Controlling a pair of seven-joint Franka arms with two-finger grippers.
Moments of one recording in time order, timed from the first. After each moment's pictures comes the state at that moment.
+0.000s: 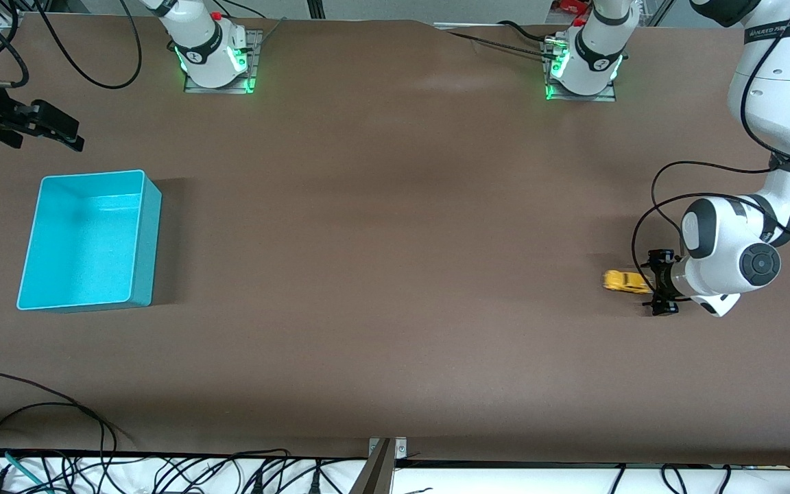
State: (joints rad) left arm 0.23 0.68 -0.10 -1.77 0.08 2.32 -1.48; right arm 0.01 -0.02 0.03 -1.55 0.00 1.46 0.07
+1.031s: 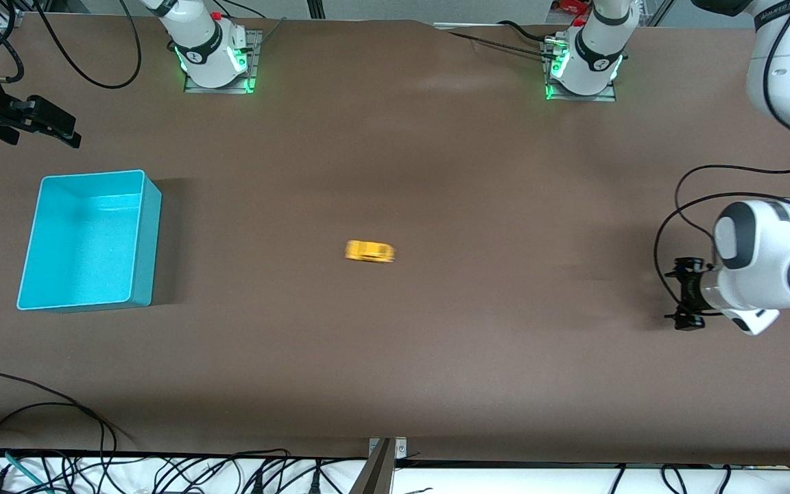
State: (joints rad) left arm 0.22 0.64 -0.11 -1.52 0.09 2.04 -1.33; right arm 0.00 -0.02 0.03 -1.55 0.00 1.46 0.07
